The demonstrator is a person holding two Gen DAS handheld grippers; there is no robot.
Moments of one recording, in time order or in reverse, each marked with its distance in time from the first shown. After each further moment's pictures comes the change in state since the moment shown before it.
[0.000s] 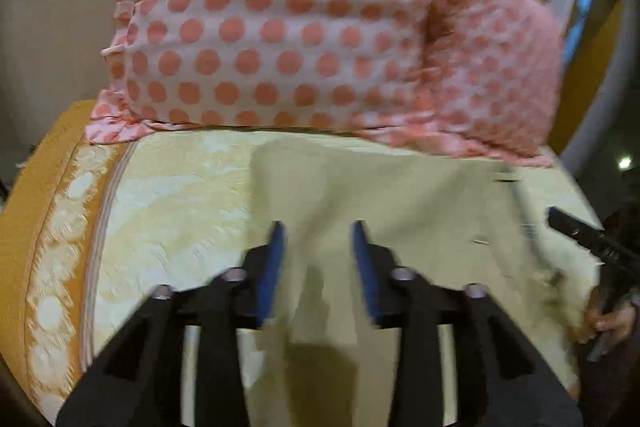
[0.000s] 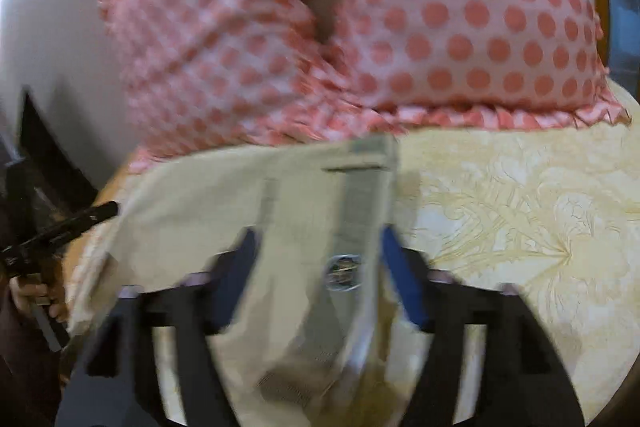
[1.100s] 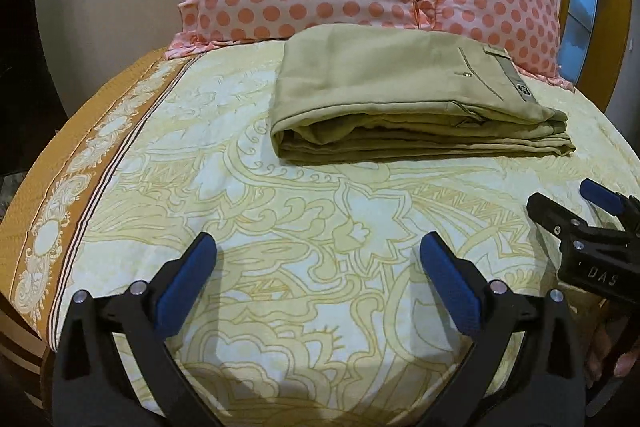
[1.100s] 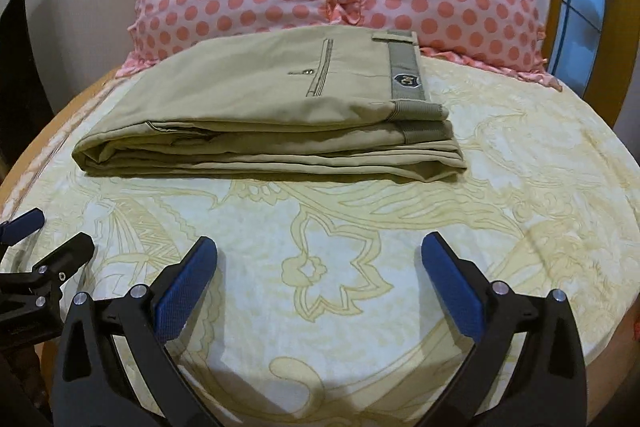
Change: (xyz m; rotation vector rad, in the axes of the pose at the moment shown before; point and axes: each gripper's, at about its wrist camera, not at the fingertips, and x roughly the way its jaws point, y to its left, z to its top) left arm -0.058 -0.050 -0.169 0.042 0.004 0.295; right arm -0.016 0.097 -0.158 -0.115 0.020 -0.346
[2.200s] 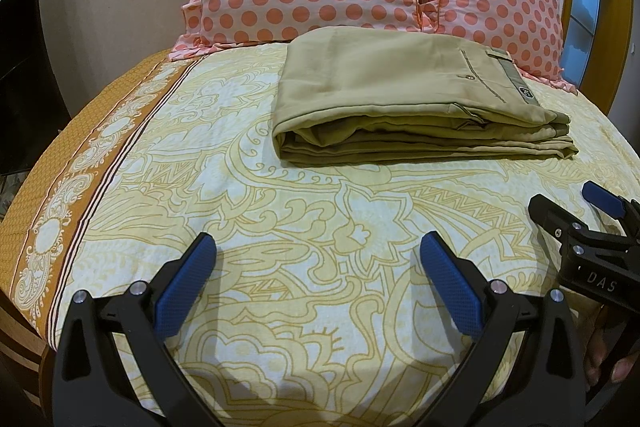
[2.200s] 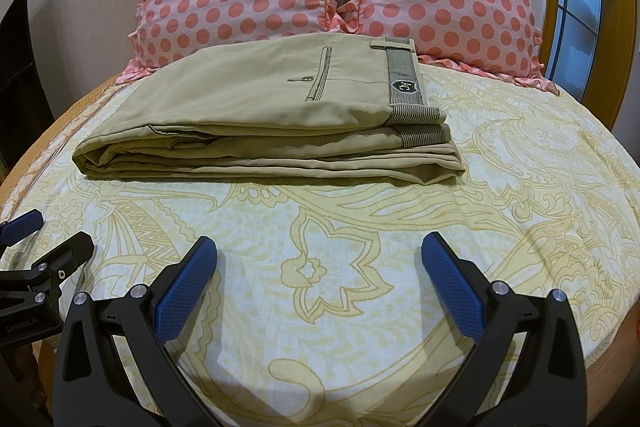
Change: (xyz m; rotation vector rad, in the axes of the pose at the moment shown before) left arm 0.001 0.003 0.001 0.005 -0.009 -0.004; right arm 0.001 0.001 -0.001 0.001 -0.023 -0.003
